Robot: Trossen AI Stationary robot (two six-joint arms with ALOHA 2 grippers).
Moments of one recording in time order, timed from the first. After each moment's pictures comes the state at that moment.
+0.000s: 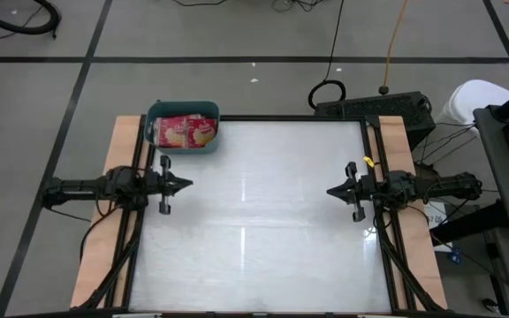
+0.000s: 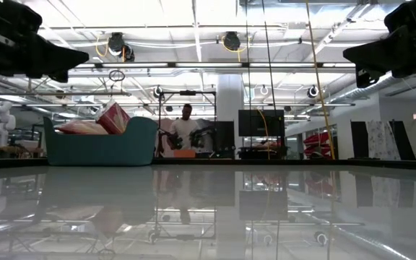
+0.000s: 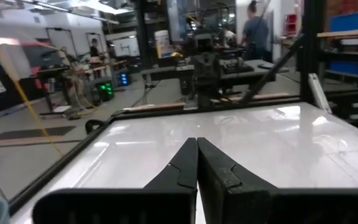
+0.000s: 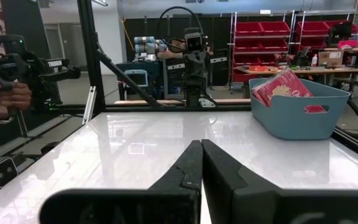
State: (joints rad) left arm 0.01 0.00 0.01 0.06 -0.04 0.14; right arm 0.12 0.00 0.02 0.04 0.08 0.03
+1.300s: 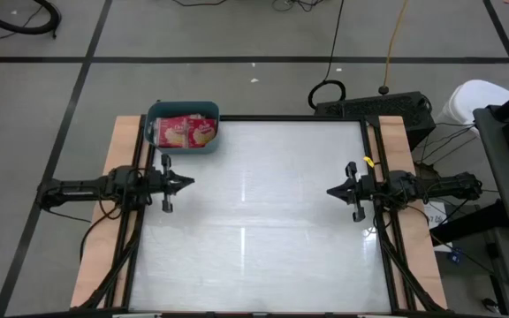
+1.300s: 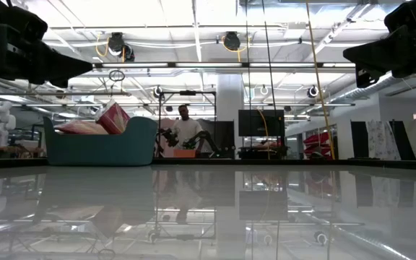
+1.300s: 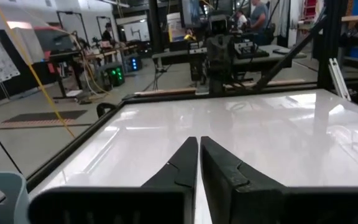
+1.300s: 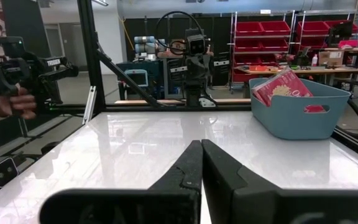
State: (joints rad) left arm 0.05 0.03 0.01 0.02 -0.05 0.12; right arm 0.13 0.00 0.02 0.04 0.08 0.03
